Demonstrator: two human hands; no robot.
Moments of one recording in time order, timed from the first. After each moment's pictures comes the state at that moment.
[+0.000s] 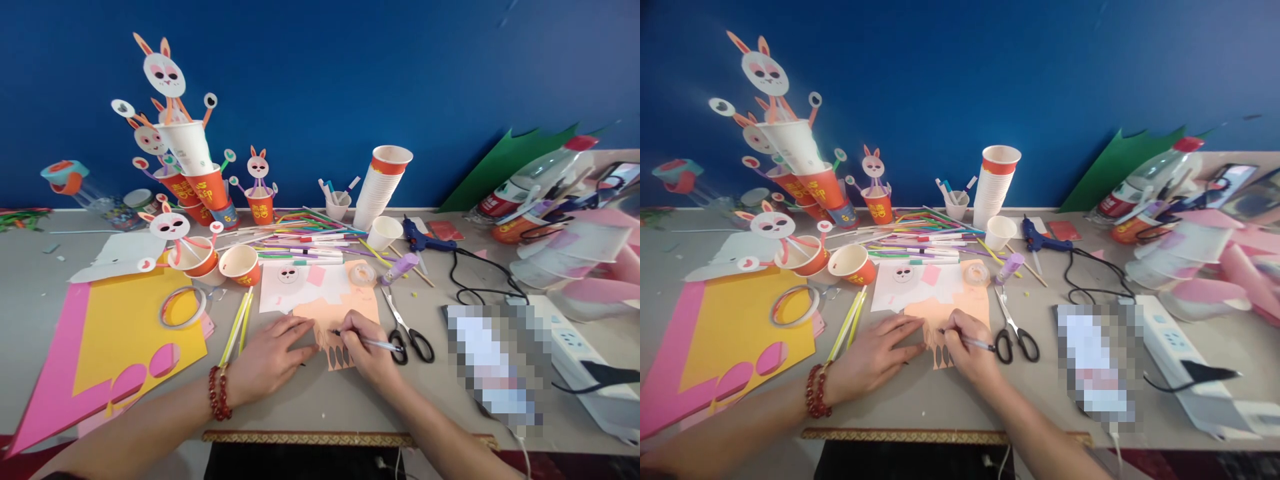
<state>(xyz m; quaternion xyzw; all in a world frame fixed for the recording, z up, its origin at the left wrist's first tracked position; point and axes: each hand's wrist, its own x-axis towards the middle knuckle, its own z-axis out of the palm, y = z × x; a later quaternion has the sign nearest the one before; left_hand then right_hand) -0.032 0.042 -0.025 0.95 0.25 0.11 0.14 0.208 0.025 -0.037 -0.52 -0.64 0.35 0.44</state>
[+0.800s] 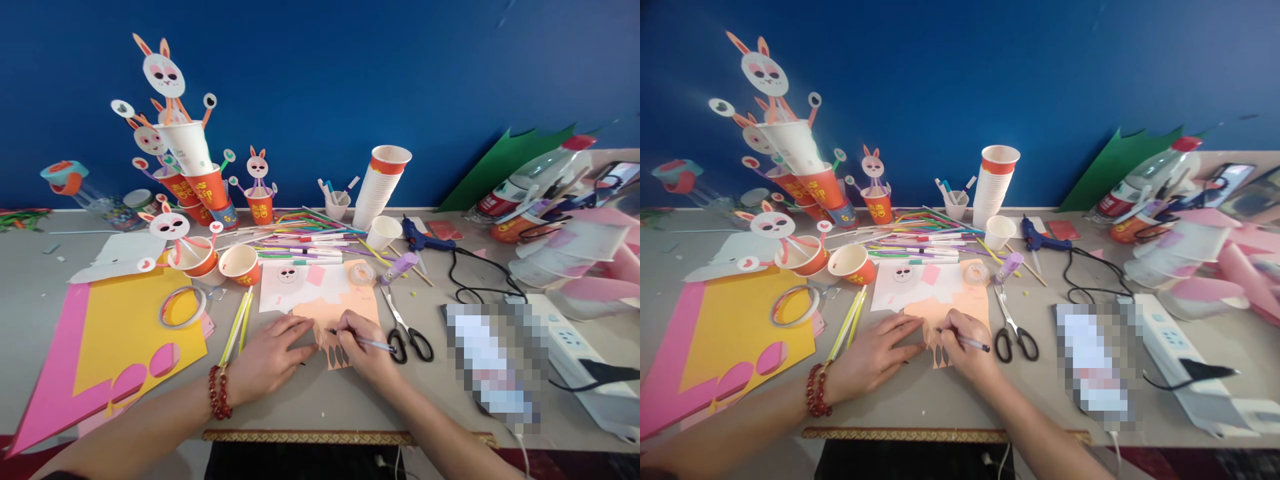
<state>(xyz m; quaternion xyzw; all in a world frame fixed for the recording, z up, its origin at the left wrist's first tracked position) -0.032 0.043 -0.023 0.95 0.25 0.11 0.15 0.208 0.026 -0.042 -0.53 -0.67 0.33 0.40</state>
